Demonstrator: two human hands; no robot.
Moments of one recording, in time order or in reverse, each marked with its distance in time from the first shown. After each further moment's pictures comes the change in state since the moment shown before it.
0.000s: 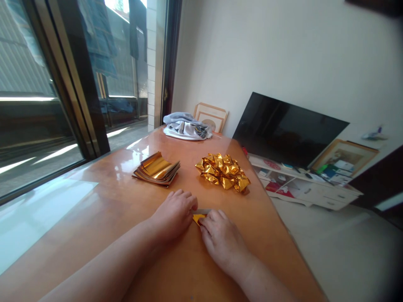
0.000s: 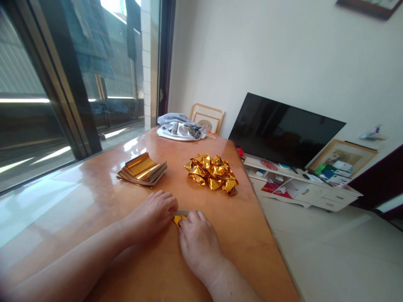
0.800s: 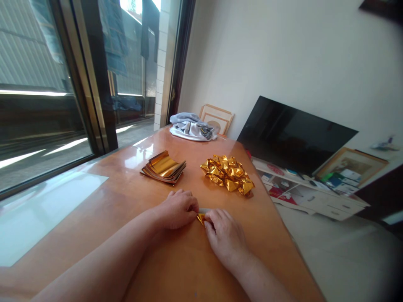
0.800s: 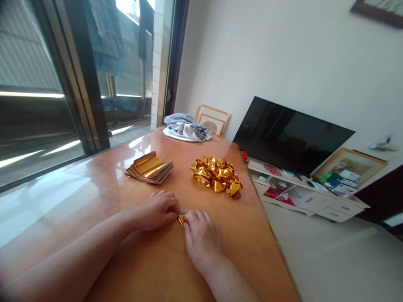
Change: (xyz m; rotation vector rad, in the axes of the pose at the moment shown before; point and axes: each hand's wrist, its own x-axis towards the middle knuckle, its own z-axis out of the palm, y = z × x) left_hand 0.001 -0.015 -0.010 -0.062 -0.167 -0.064; right_hand 0.007 0.000 0.007 -0.012 0.075 0.067
